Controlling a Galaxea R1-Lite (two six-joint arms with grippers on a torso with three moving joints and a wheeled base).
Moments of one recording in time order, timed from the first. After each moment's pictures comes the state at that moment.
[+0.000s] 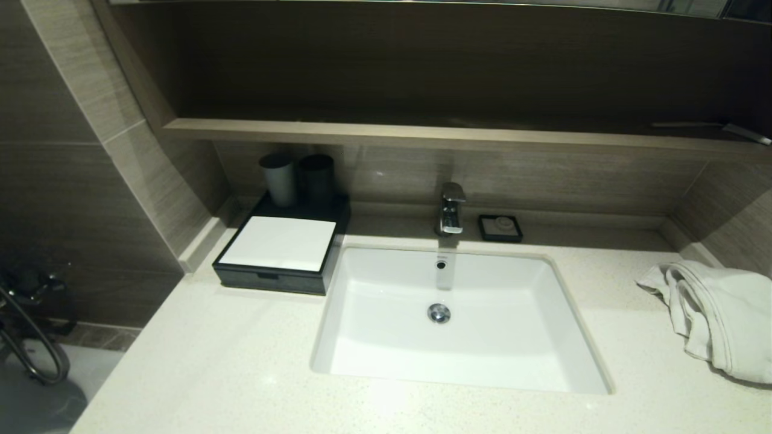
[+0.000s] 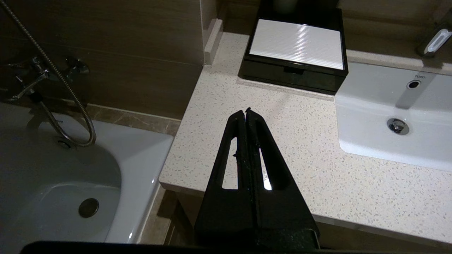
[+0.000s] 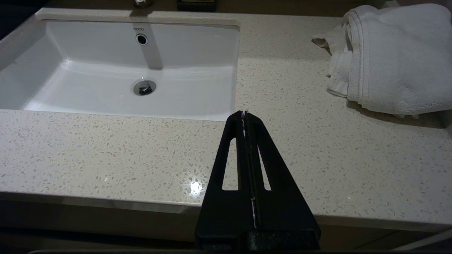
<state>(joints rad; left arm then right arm) -0.08 0.30 -0.51 0.30 0.17 -0.04 0.00 0.00 0.00 0.00 0.00 0.00</state>
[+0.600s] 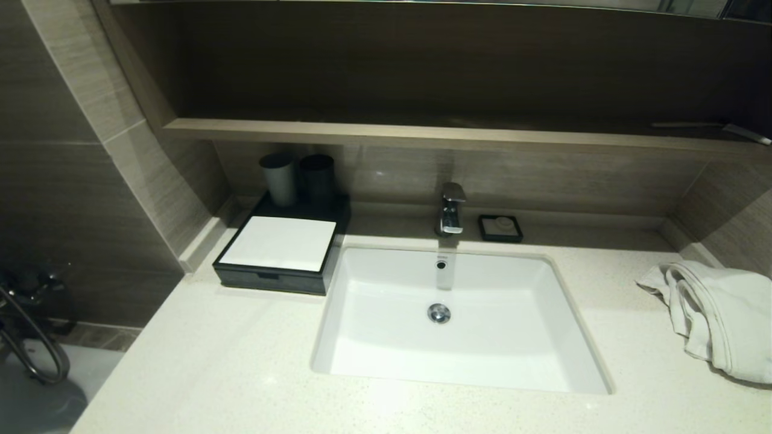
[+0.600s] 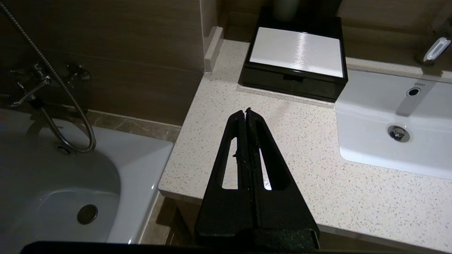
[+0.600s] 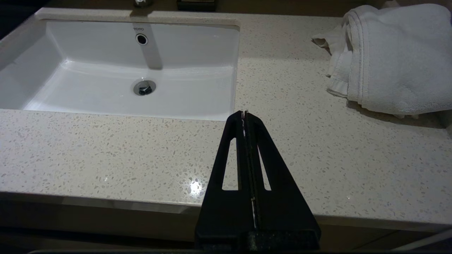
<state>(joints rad) -0.06 0.31 -0.48 0.24 0.15 -0.03 0.00 0.00 0.00 0.00 0.00 0.00</state>
